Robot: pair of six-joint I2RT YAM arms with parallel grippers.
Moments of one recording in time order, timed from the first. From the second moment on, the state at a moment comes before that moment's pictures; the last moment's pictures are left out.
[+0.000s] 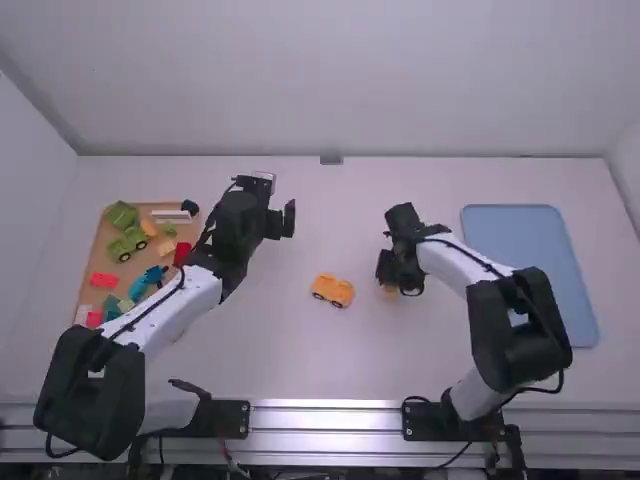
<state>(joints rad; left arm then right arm) -0.30 1.39 0.78 0.19 -0.12 -0.07 0.32 1.72 0.96 -0.66 -0.10 0.54</state>
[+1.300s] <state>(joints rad) -0.30 1.39 0.78 0.15 -0.12 -0.06 0.30 1.72 0.81 -0.53 -0.13 1.96</state>
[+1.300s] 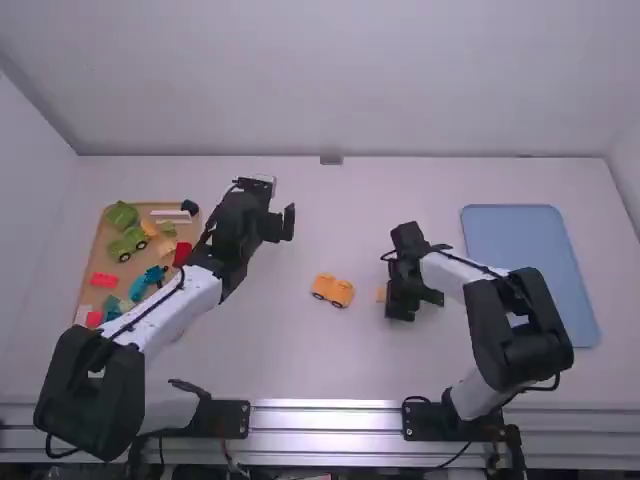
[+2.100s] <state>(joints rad) -0.30 1.39 0.78 0.12 -0.12 -0.06 0.25 1.34 1.28 -0.88 -0.09 1.19</state>
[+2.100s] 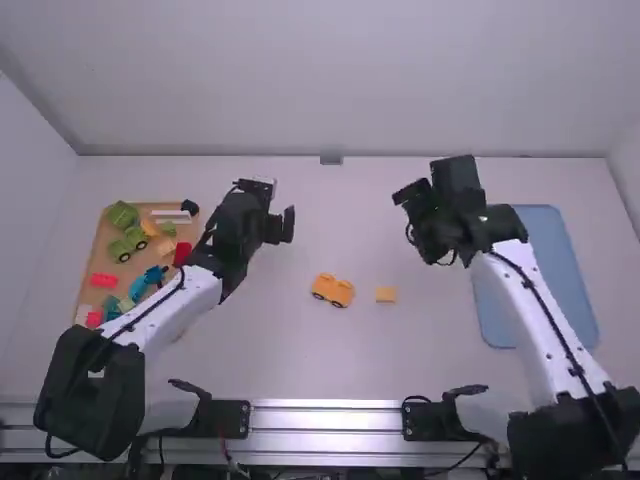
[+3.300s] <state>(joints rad) -0.30 1.57 0.78 -0.08 0.90 1.07 0.15 1.44 0.96 -0.63 -0.91 -1.31</state>
